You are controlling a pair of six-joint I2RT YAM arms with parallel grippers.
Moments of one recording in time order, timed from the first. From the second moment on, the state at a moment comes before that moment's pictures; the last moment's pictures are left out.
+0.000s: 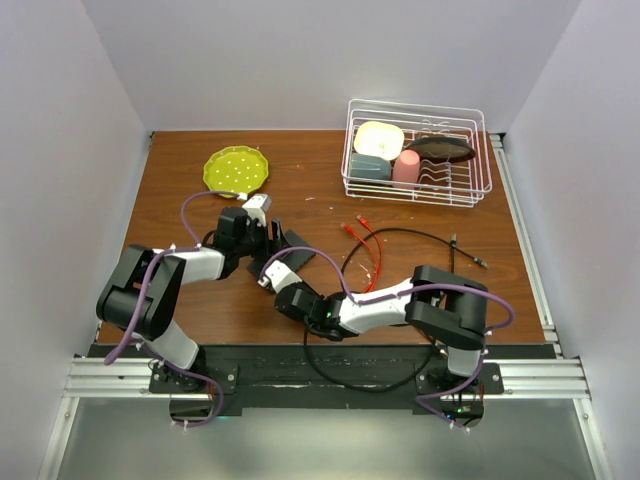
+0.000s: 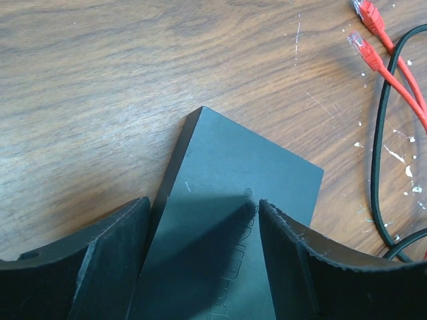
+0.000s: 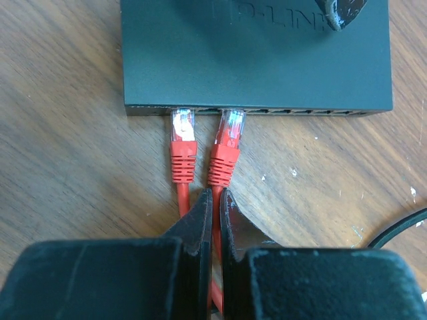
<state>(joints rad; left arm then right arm) -0.32 1.62 0.62 0.35 0.34 -0.31 1.28 1.86 0.94 0.16 0.60 0.14</state>
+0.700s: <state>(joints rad) -0.32 1.64 0.63 0.37 0.38 -0.29 1.28 1.80 0.90 0.19 0.46 -0.01</state>
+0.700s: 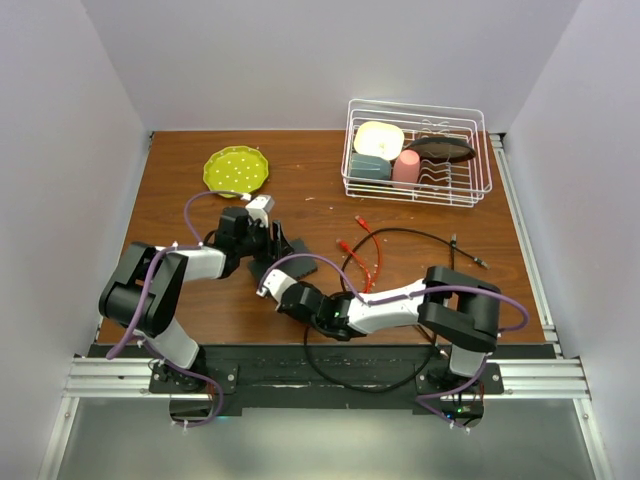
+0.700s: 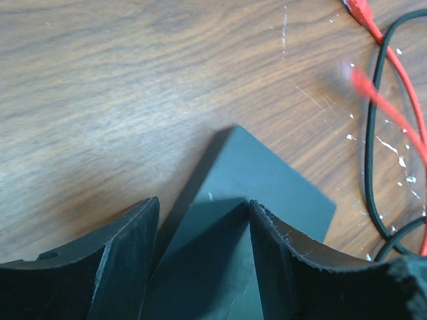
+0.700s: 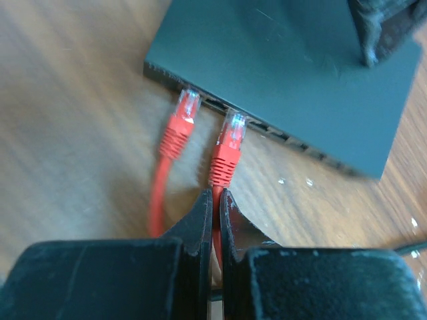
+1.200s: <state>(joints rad) -0.32 1.65 0.63 0.36 0.42 -0.29 1.24 1.80 0.89 0.19 0.40 0.05</state>
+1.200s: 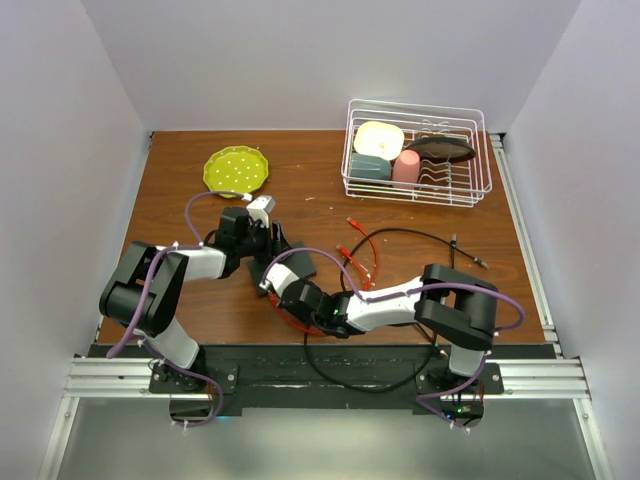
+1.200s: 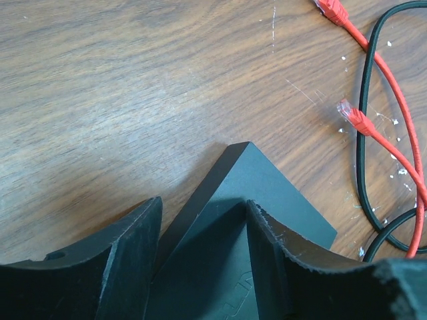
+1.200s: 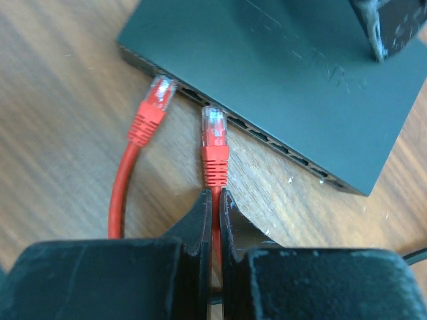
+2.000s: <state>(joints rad) -0.33 1.59 0.57 0.35 0.35 -0.40 1.29 1.80 0.90 0.12 0.59 0.38</state>
